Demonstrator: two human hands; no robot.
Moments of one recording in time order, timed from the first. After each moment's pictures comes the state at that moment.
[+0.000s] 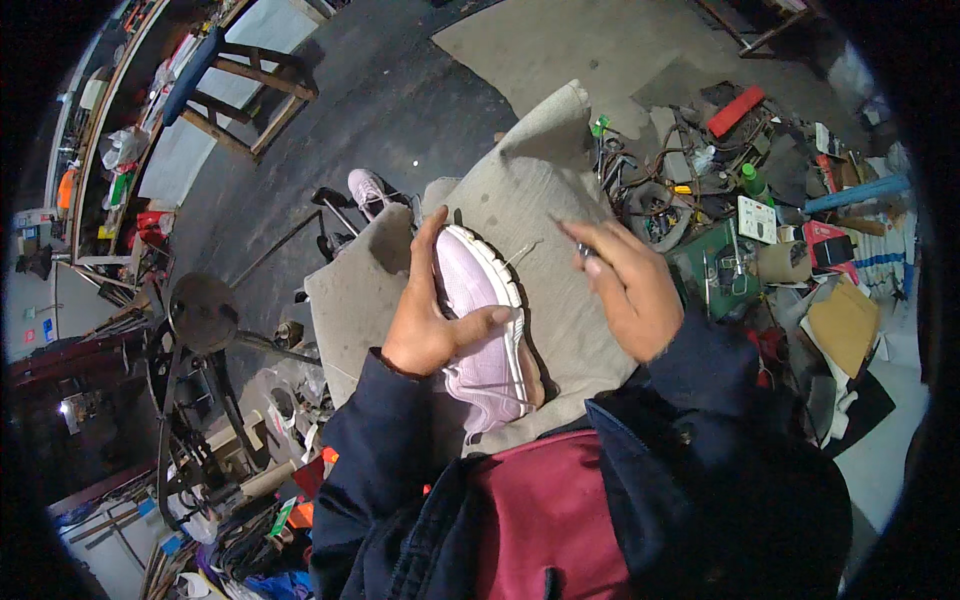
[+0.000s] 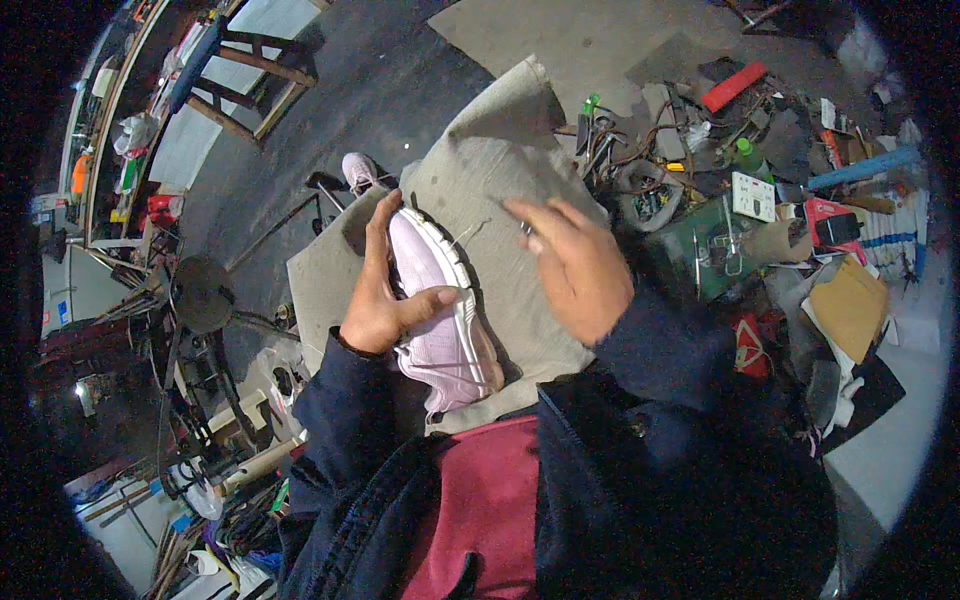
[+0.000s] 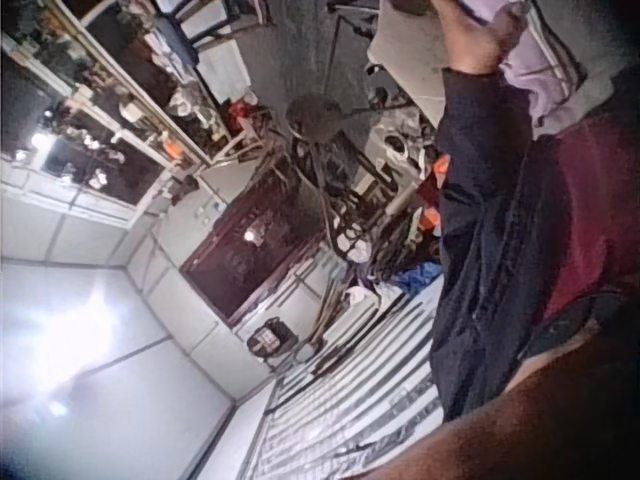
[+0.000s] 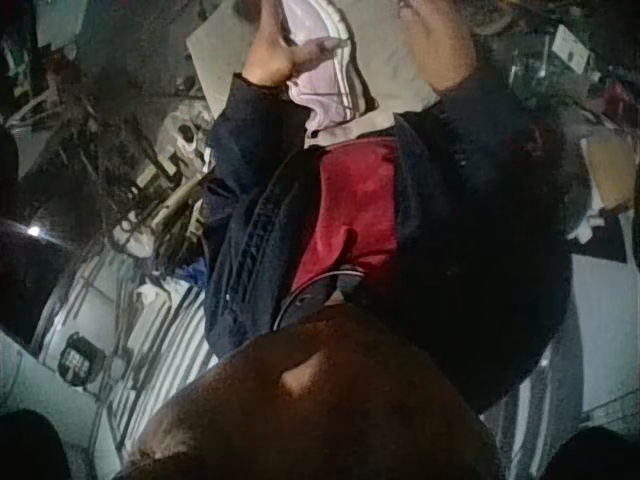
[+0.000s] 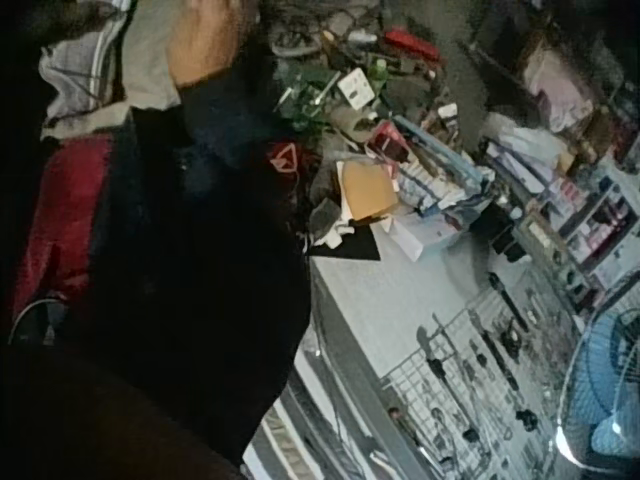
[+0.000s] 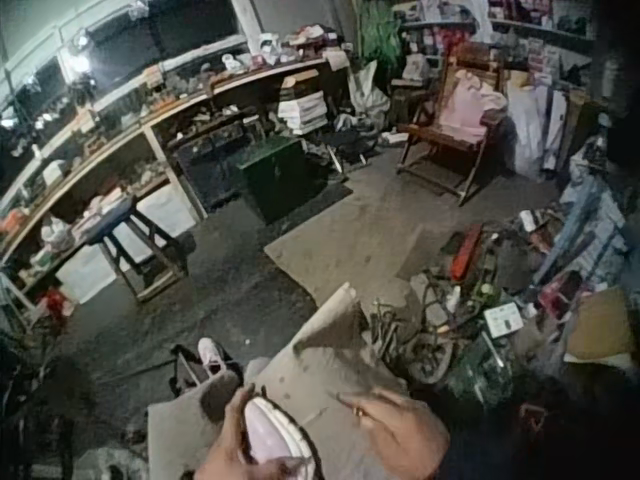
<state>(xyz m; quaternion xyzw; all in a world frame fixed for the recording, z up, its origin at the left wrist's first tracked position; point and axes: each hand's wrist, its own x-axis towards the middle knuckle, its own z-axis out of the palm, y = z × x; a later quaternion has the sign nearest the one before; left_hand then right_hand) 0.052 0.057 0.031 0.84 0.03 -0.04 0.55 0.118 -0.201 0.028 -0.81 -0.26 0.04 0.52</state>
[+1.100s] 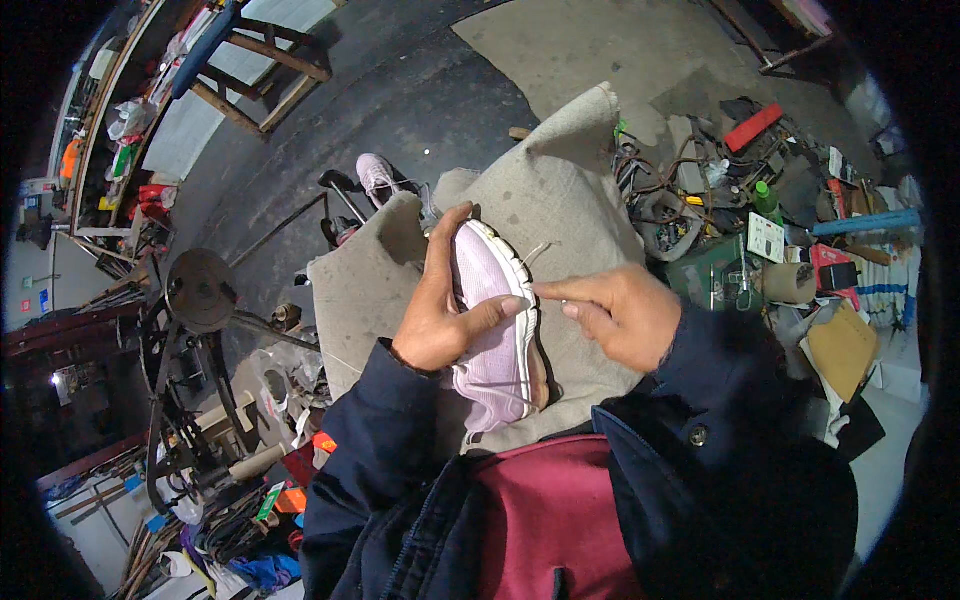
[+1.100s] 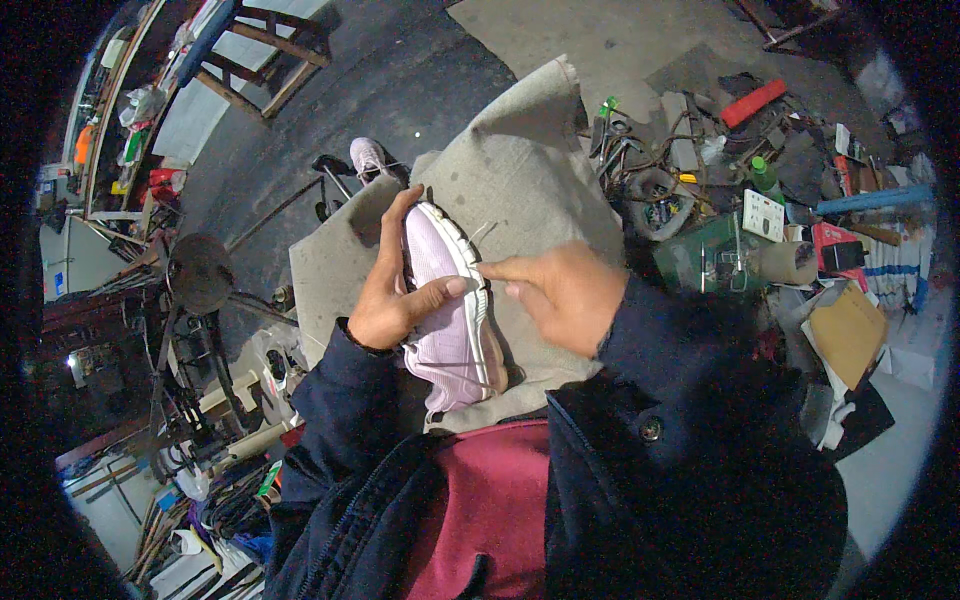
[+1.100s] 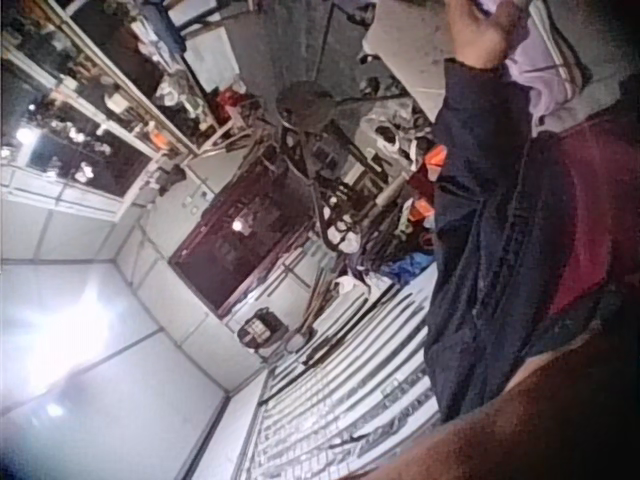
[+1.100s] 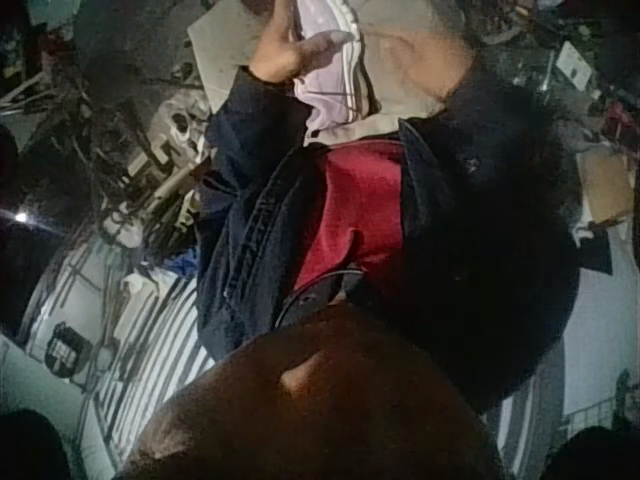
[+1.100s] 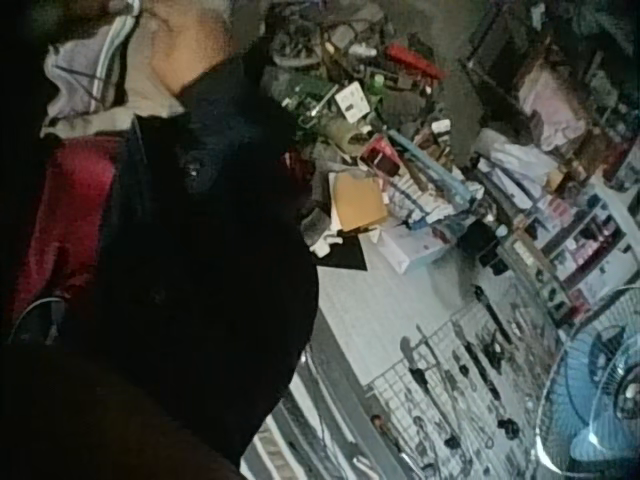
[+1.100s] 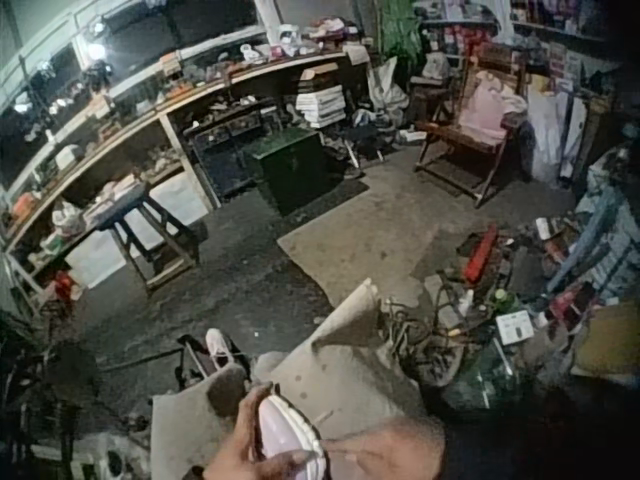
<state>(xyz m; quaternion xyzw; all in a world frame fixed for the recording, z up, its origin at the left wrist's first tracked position) 0.055 0.056 0.028 0.83 0.01 -0.03 0.56 0.131 -0.190 0.036 -0.75 -0.38 0.26 0.47</state>
